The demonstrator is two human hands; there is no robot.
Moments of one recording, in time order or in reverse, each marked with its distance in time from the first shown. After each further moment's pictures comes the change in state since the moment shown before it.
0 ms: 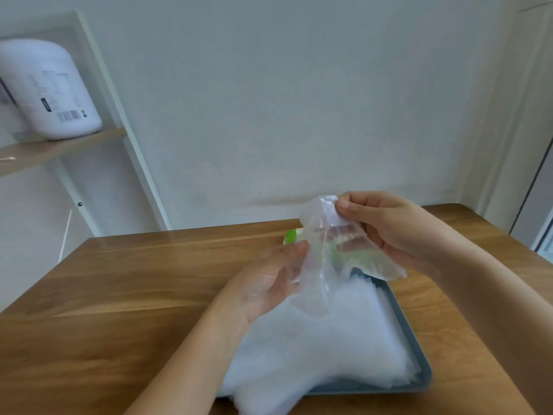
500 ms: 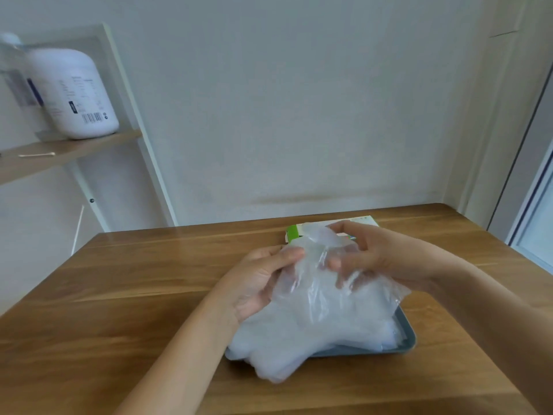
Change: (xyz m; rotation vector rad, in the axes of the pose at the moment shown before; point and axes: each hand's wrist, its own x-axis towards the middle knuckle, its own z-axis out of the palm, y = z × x) left_hand -0.065 0.017 0.024 0.012 0.214 -0.096; right_hand -0.047 0.005 0.025 -0.292 -0.143 0.201
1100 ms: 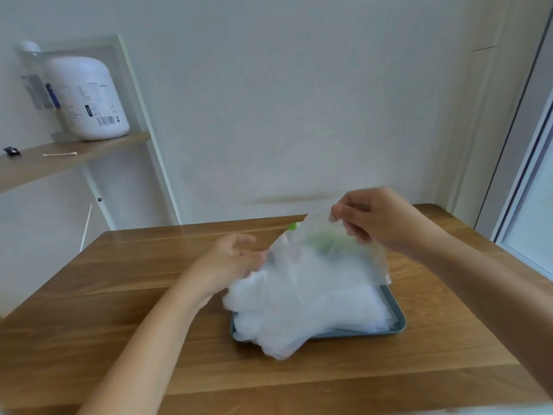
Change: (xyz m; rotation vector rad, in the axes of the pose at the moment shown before) left_hand -0.051 0.029 -0.020 0.744 0.345 0.031; right_hand -0.013 -0.032 0.011 -0.349 0.471 -0.194
